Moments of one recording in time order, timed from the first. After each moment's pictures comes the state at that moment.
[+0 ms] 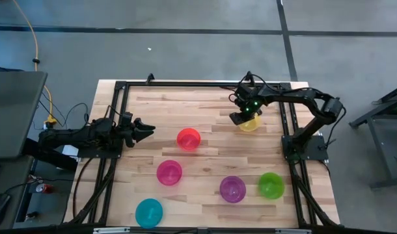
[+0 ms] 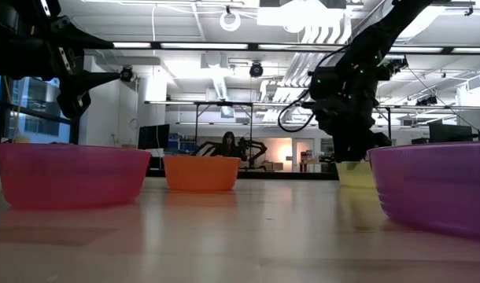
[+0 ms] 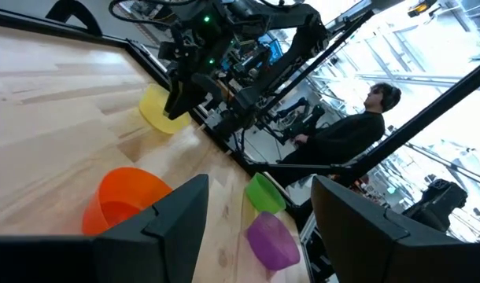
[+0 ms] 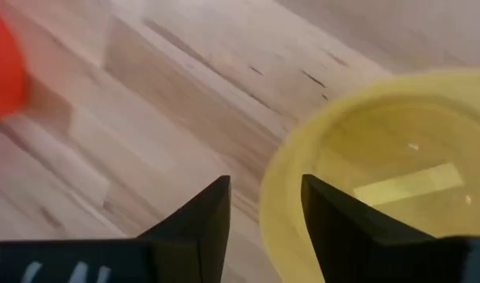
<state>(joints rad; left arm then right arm) 0.16 0.01 0.01 0.01 -0.06 -0.79 -0.60 1.60 0.93 -0.70 -0.37 0.47</state>
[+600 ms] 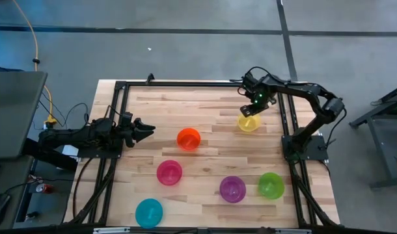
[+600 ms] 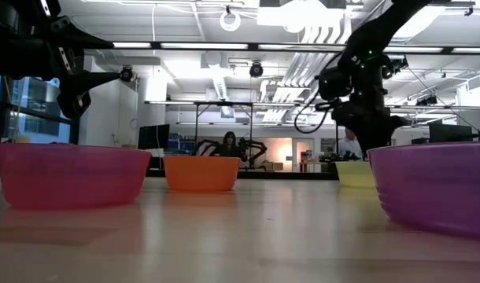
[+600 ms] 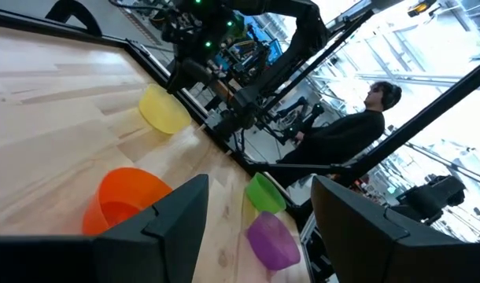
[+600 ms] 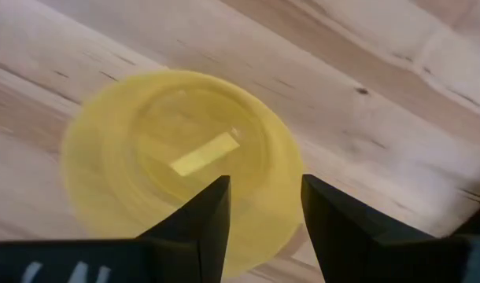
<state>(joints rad) 0.16 0.01 0.01 0.01 -0.06 -0.79 -0.74 1.60 1.04 -1.03 -0.08 0.33</state>
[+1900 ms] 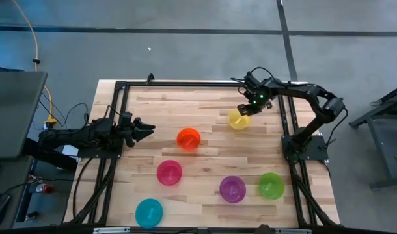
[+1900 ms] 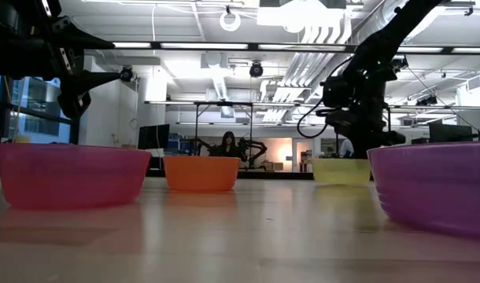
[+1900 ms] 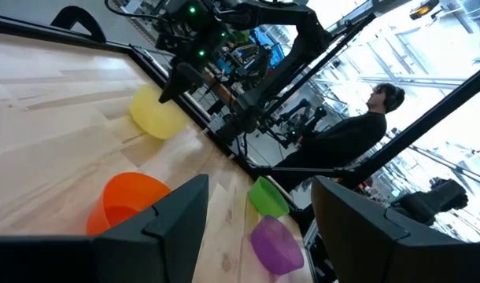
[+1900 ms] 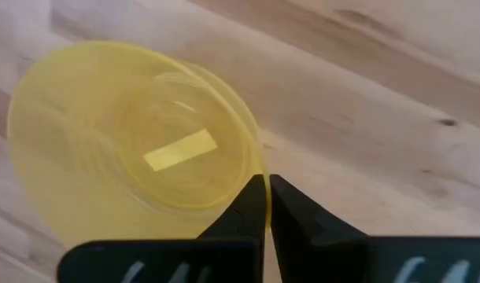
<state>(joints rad) 0.16 0.01 0.01 0.02 -0.07 -0.78 -0.78 1.60 0.93 -0.80 -0.25 0.41</state>
